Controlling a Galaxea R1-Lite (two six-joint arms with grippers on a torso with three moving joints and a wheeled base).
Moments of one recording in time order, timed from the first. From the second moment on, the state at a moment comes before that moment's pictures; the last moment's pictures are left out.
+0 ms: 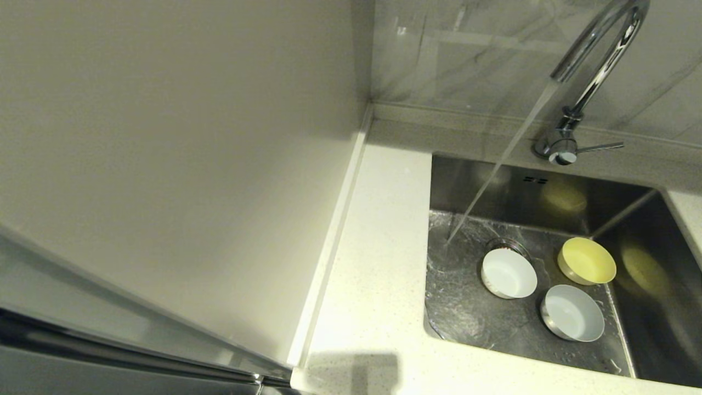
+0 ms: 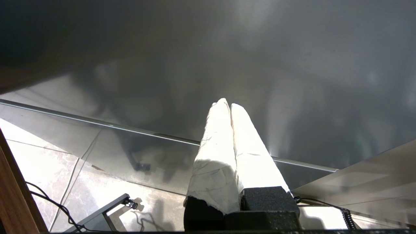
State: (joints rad) left arm 0.00 0.00 0.00 0.00 0.02 -0.02; right arm 0.00 0.00 -0.01 0.02 0.01 -0.02
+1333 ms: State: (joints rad) left arm 0.00 0.00 0.00 0.00 0.01 -0.02; right arm 0.00 0.00 -0.01 0.02 0.01 -0.02
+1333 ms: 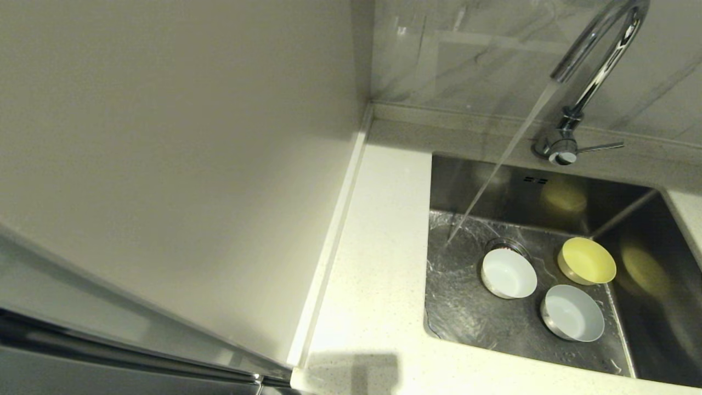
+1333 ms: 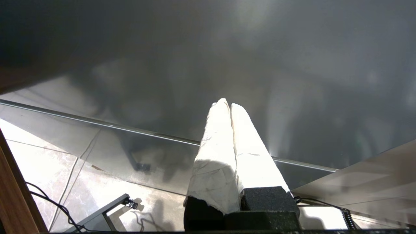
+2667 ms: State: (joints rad) left arm 0.00 0.00 0.00 0.00 0.02 -0.02; right arm 0.00 0.00 -0.01 0.02 0.01 -0.02
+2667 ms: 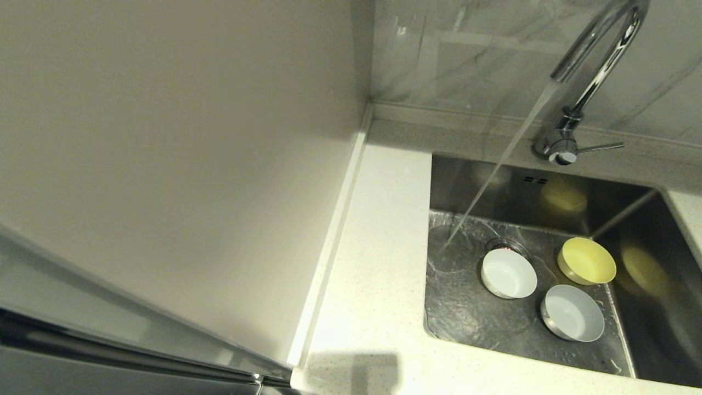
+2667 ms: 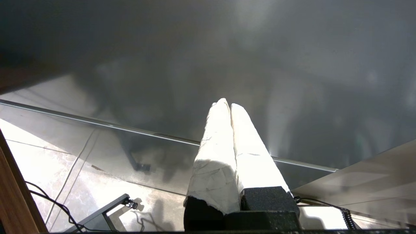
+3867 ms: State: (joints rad) left arm 0.00 0.00 0.00 0.00 0.01 -0.02; right arm 0.00 0.00 -0.01 0.02 0.01 -0.02
